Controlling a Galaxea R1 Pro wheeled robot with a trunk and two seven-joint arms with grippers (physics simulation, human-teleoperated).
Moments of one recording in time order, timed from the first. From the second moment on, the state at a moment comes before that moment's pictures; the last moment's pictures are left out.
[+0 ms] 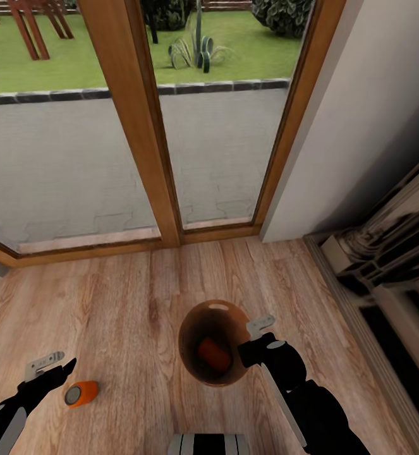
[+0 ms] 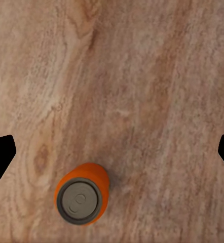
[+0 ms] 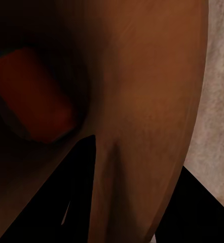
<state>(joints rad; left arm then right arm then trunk) -0.37 0.30 0.32 -0.69 0.29 0.08 -0.22 -0.37 0.02 0.37 -1.47 0.01 0.99 -0.08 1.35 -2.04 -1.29</state>
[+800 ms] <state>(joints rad) -0.37 0.30 0.33 -0.69 0.29 0.05 -0.22 -0.38 0.10 0.45 -1.47 0.02 0.99 -0.08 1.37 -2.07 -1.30</state>
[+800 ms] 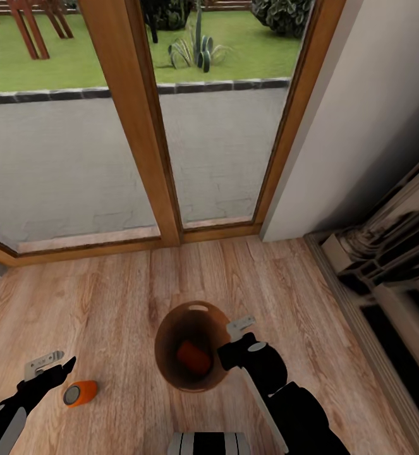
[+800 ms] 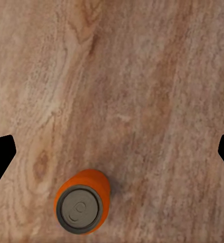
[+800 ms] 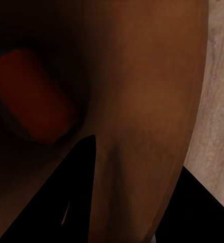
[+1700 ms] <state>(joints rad) -0.37 0.30 0.32 -0.69 0.29 0.05 -0.22 -0.39 0.05 0.38 -1.54 0.05 1.00 -0.08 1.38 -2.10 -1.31</state>
